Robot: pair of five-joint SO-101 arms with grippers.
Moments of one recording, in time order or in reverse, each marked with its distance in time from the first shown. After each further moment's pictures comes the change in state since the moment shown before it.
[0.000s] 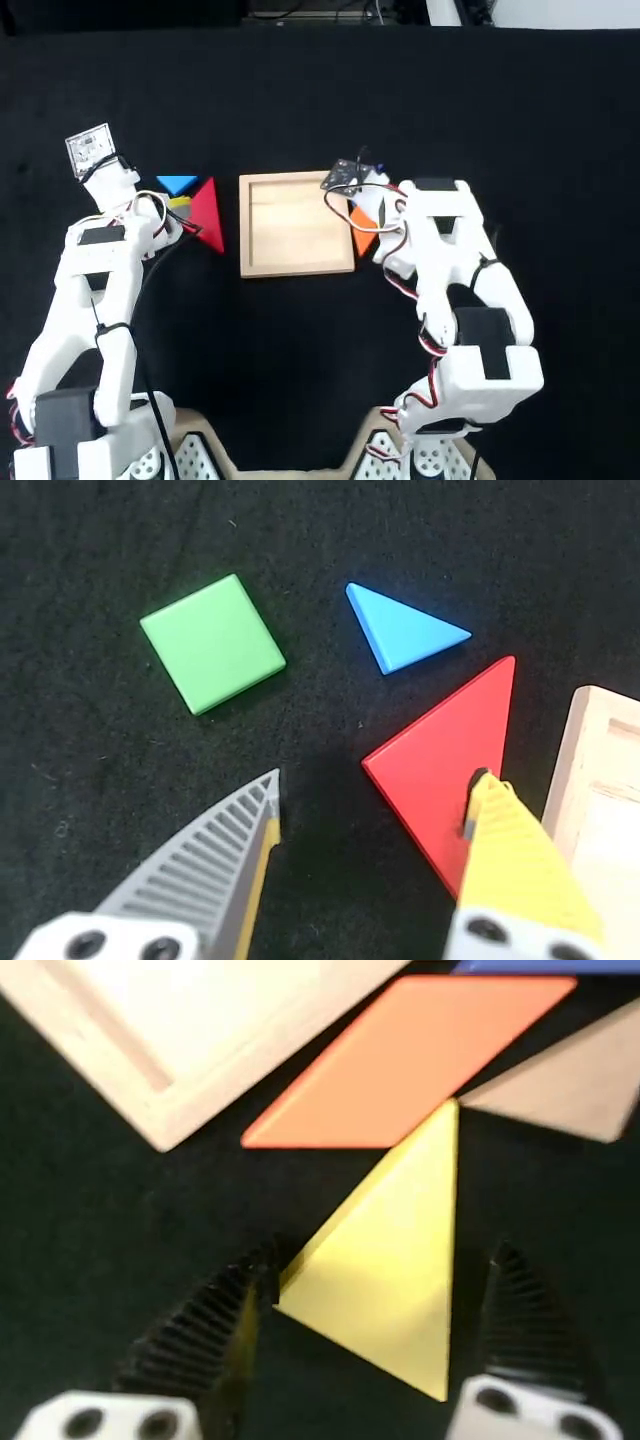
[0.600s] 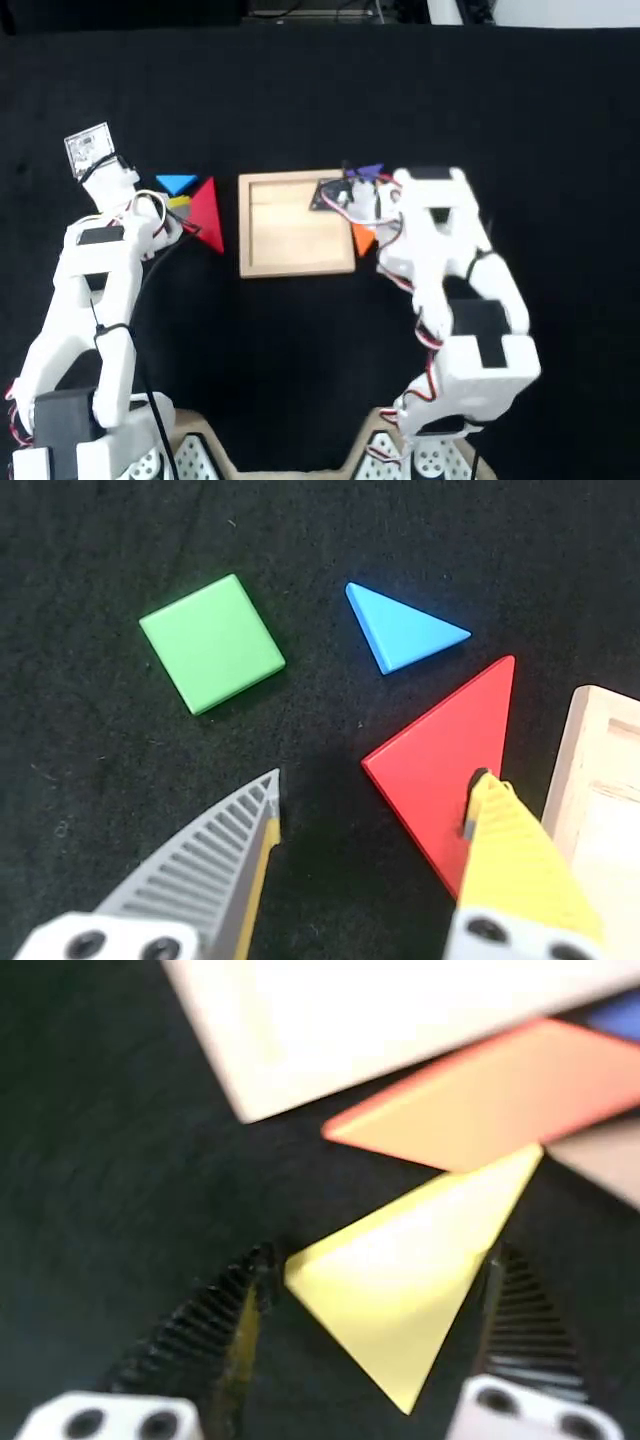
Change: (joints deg) left arm 0.0 0.0 0.0 0.0 0.0; right arm -1.4 1.9 -2.2 2.5 8.2
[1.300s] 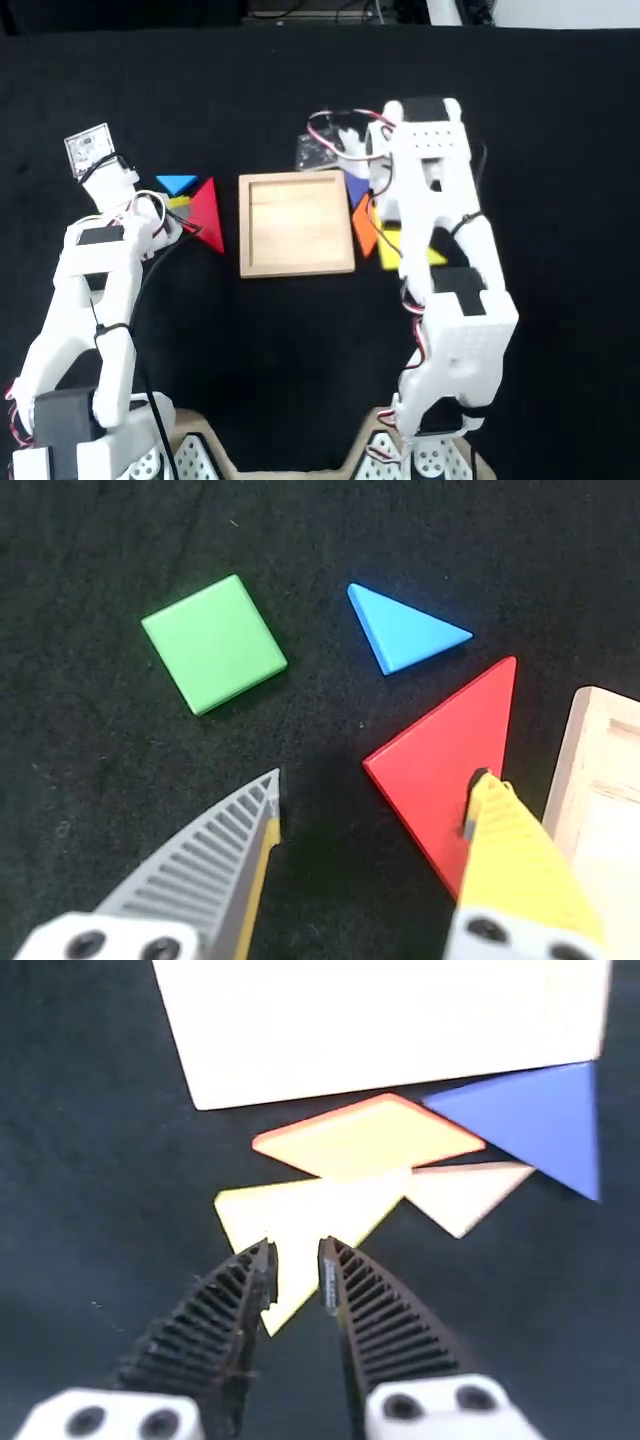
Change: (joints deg) left arm 0.0 0.0 0.0 0.0 0.0; right arm -2.5 14.9 -40.6 28.0 15.9
